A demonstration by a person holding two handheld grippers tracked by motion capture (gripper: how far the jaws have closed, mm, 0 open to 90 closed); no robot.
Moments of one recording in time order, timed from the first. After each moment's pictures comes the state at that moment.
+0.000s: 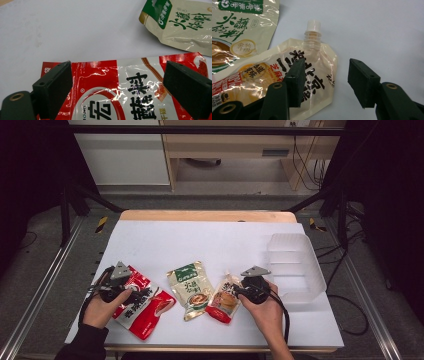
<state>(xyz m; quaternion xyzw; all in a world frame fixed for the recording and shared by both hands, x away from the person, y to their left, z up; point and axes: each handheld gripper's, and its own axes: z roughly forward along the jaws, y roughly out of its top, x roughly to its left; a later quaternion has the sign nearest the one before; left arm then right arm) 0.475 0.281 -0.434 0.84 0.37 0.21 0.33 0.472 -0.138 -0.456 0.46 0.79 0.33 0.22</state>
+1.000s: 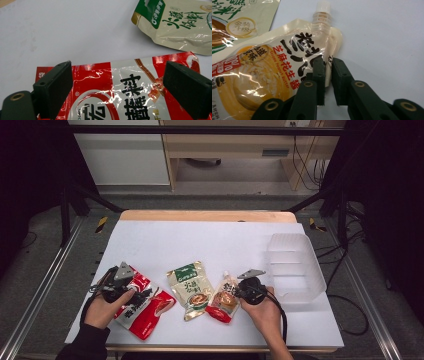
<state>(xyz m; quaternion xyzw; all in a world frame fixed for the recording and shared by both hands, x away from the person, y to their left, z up) 0.473 0.273 -0.431 0.85 0.36 0.21 0.32 0.475 -0.133 -0.470 0.46 0.82 0.30 0.18</state>
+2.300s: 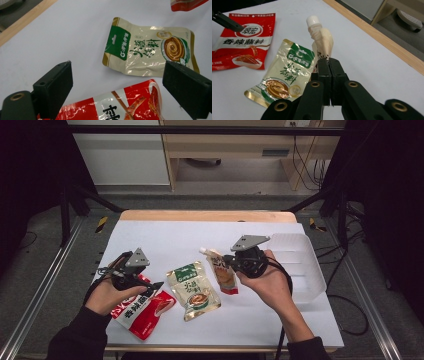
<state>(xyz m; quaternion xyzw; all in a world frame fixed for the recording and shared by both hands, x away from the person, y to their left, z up) 0.483 0.227 -0.367 0.89 0.26 0.18 0.32 0.481 -0.114 -0.328 0.28 0.85 0.40 0.20</state>
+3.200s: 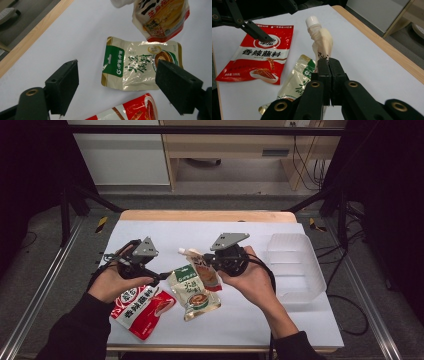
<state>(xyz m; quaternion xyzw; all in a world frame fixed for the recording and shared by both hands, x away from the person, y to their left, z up) 0.491 0.205 -0.333 0.91 0.21 0.19 0.32 0.482 -0.070 -0.320 0.23 0.85 0.43 0.18</state>
